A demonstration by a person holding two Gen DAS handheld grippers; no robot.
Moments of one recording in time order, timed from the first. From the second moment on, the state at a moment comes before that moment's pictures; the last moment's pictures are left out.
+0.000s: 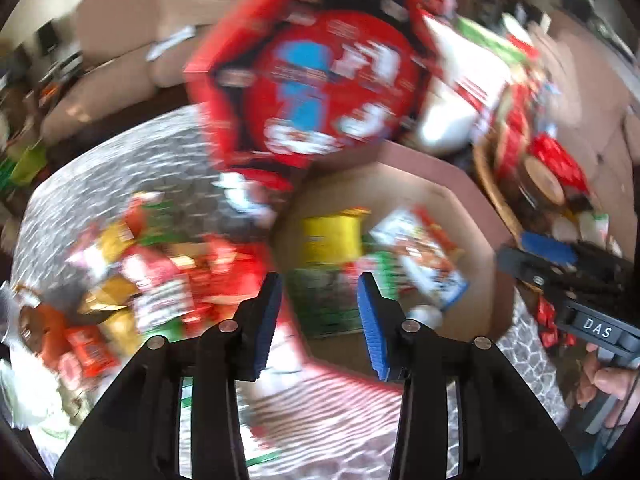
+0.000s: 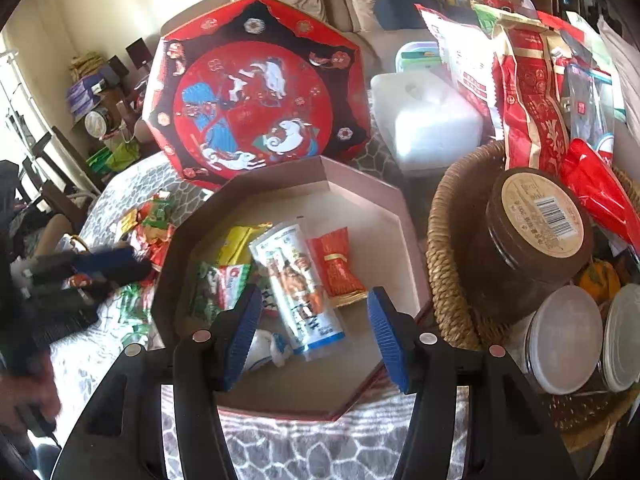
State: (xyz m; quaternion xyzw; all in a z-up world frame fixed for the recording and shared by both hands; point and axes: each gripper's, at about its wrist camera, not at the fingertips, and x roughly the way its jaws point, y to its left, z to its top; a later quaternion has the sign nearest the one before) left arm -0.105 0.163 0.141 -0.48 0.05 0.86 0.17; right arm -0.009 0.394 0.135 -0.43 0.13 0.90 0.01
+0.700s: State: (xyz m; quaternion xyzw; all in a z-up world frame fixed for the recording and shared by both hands) left arm -0.038 -0.046 0.050 -0.53 -0.14 0.83 0.08; right arm 0.007 0.189 0.075 -0.48 0.15 0.85 -0.18
